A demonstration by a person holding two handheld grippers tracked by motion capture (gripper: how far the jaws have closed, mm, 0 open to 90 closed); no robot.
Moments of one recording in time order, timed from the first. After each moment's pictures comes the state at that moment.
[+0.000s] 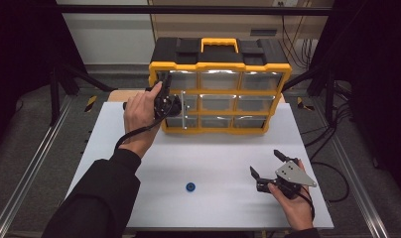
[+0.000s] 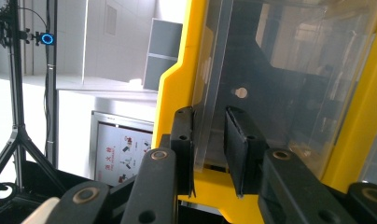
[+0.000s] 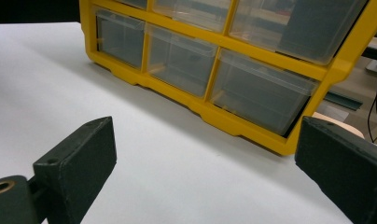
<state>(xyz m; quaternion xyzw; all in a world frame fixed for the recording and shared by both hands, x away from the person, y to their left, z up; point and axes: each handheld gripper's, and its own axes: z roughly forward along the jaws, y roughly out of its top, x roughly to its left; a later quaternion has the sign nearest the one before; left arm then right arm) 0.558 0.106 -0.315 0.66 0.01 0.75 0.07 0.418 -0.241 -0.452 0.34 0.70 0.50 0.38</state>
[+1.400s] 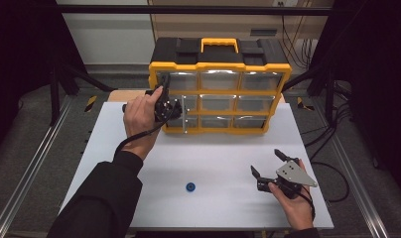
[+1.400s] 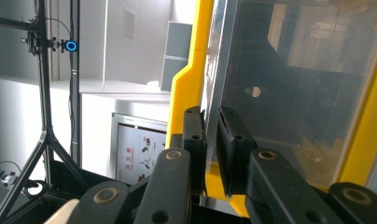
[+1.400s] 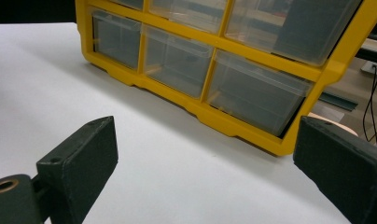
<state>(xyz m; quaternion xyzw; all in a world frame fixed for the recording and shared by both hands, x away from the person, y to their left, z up) 0.549 0.106 -0.321 0.63 0.00 0.77 0.05 0.419 -0.242 -0.451 0.34 0.70 0.50 0.38</state>
